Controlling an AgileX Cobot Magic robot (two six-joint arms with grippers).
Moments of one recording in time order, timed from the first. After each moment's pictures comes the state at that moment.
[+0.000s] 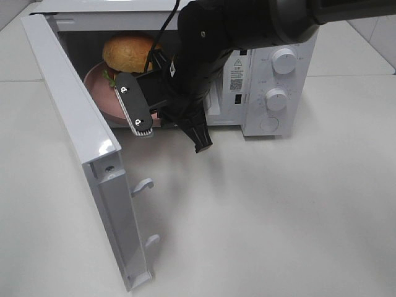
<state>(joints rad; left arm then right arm) 0.03 -0.01 -0.50 0.00 1.04 0.10 0.71 2.07 -1.54 -0.13 0.54 -1.25</state>
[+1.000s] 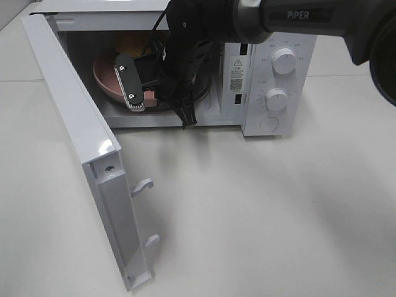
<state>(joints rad) 0.03 -0.01 -0.50 0.00 1.04 0.10 0.64 2.32 -1.91 -0.12 0.63 -1.24</state>
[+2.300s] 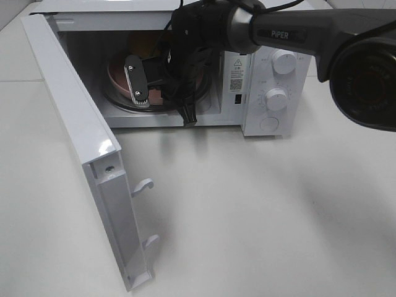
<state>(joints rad) 0.03 -0.01 -0.50 0.00 1.04 0.10 0.60 2.44 -2.07 -0.10 0.67 -1.22</state>
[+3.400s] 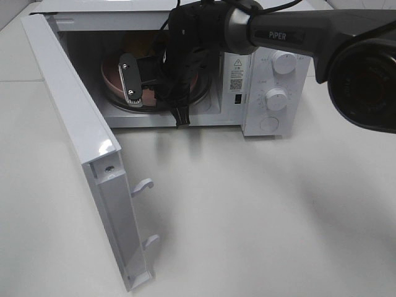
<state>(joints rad) 0.03 -0.01 -0.50 0.00 1.04 0.10 0.61 2.44 -2.07 -0.05 0.66 -1.23</state>
